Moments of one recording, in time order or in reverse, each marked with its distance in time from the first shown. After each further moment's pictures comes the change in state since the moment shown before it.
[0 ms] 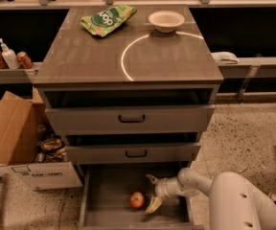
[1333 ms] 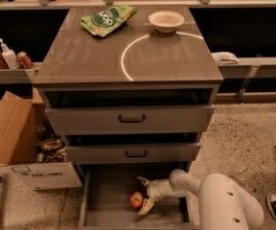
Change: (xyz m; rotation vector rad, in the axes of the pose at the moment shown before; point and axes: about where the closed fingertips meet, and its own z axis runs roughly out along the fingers) arm -0.011 0.007 0.046 -0.048 -0.053 -0.063
